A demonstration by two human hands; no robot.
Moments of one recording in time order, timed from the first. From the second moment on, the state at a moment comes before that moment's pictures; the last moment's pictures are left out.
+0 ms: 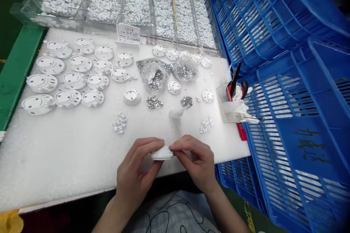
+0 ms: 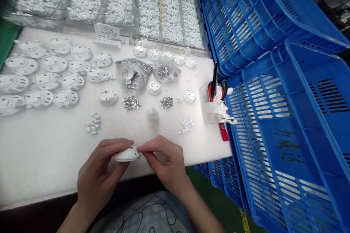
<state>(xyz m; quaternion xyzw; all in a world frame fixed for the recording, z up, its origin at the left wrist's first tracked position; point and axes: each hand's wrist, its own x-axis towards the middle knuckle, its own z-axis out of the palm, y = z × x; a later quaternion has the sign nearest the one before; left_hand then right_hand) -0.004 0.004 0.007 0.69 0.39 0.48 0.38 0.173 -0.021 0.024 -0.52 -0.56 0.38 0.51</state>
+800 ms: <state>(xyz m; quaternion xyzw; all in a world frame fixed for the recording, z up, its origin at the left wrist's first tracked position) 0.001 0.016 0.005 0.68 0.41 0.50 0.34 0.233 0.051 0.020 -0.66 -0.71 0.03 0.25</state>
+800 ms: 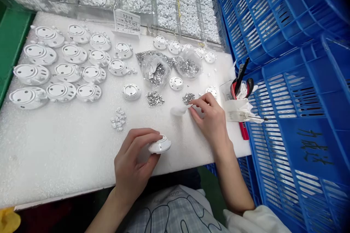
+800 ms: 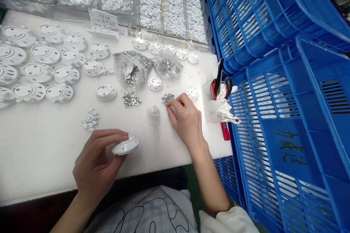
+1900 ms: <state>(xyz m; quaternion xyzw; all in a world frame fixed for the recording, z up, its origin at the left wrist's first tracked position) 0.006 0.018 0.012 0.70 0.47 0.45 0.29 0.193 -0.021 0.025 -0.62 -0.72 0.16 0.27</state>
